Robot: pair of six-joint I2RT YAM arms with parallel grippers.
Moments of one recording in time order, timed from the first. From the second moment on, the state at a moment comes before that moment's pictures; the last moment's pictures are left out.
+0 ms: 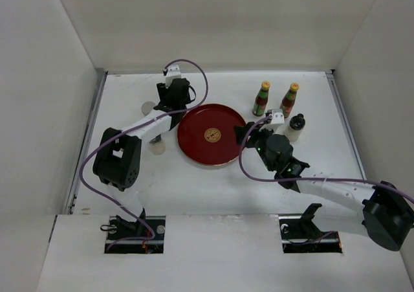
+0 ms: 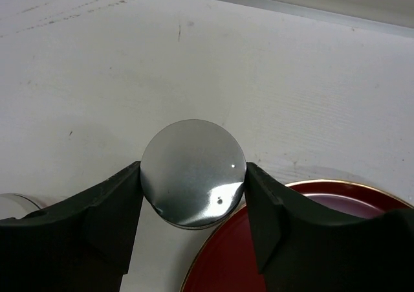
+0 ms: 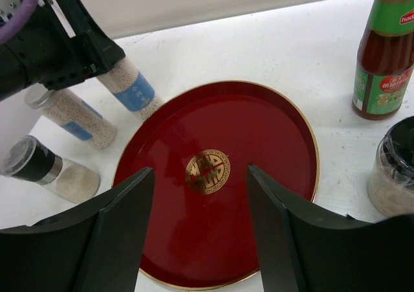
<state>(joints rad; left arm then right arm) -0.43 1.79 1.23 0.09 -0.60 -0.32 0.80 1.15 0.55 0.53 0.45 0.42</state>
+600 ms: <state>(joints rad) -0.60 1.40 1.12 0.17 -0.62 -0.31 0.75 1.11 0.51 0.55 0.44 0.43</state>
